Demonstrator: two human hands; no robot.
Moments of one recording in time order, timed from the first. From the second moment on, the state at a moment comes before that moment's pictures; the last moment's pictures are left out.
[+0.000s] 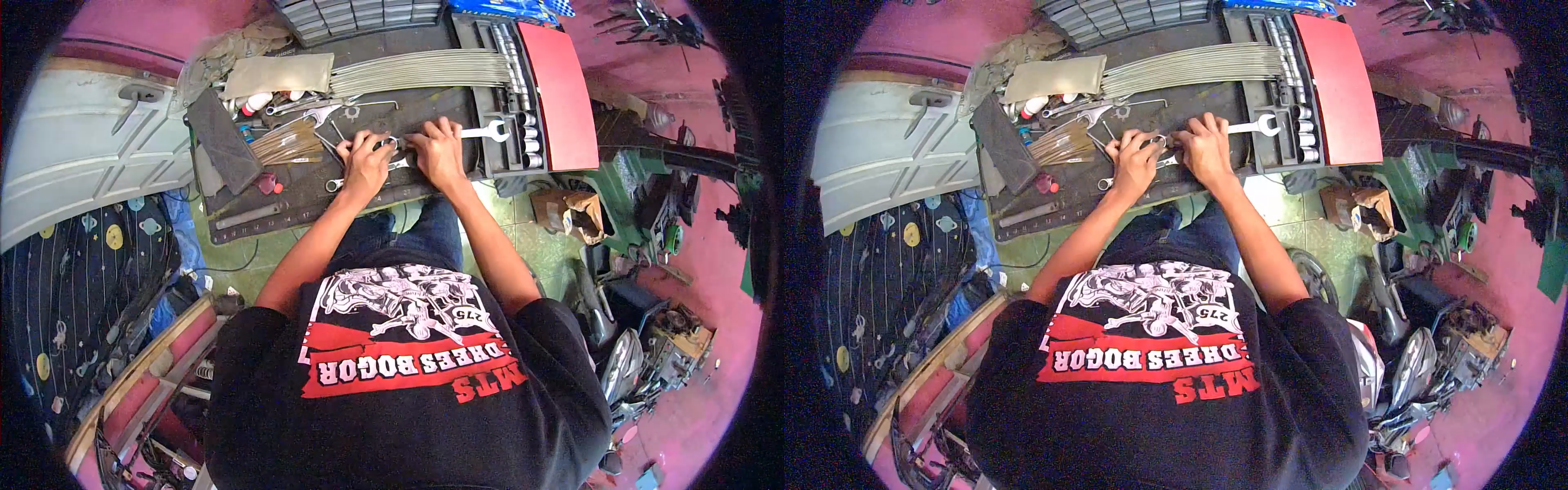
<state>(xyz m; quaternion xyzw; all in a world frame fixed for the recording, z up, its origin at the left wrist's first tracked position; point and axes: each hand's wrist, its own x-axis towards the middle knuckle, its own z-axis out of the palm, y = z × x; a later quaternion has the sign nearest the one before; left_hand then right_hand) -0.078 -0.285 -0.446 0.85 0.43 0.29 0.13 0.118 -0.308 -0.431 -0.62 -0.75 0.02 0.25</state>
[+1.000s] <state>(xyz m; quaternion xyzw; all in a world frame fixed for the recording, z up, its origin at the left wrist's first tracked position) -0.078 -0.281 -0.453 0.84 0.42 0.30 0.15 0.215 -0.326 -0.410 -0.79 -0.55 -0.11 0.24</state>
